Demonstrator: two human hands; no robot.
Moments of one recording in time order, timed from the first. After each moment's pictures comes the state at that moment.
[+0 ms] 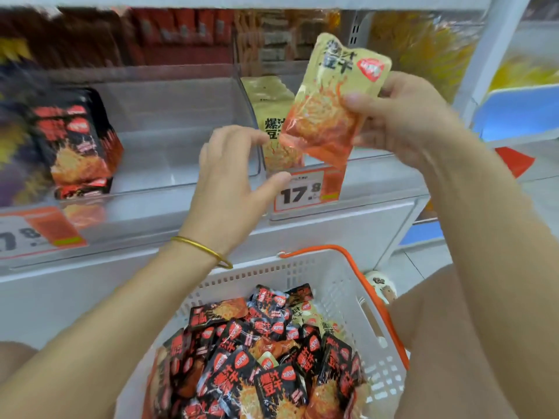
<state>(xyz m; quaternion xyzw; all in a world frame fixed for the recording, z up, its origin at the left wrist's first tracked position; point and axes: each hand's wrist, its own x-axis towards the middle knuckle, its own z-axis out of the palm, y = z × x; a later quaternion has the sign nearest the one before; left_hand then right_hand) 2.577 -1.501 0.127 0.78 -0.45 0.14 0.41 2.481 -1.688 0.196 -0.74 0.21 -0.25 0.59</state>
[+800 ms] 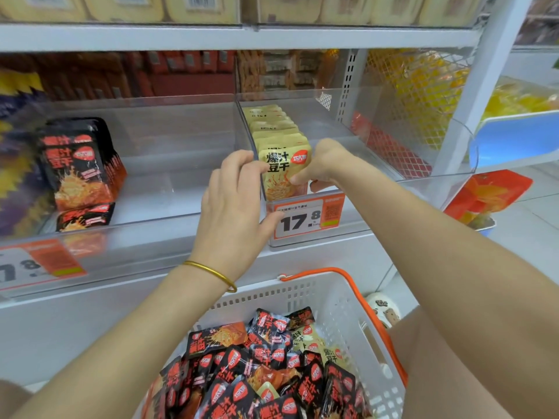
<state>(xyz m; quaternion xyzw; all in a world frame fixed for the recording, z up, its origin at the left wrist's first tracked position) 2.580 -1.510 0.125 0.82 -0.44 0.21 0.29 2.572 -1.697 0.163 -0.86 0.34 -0.05 0.37</state>
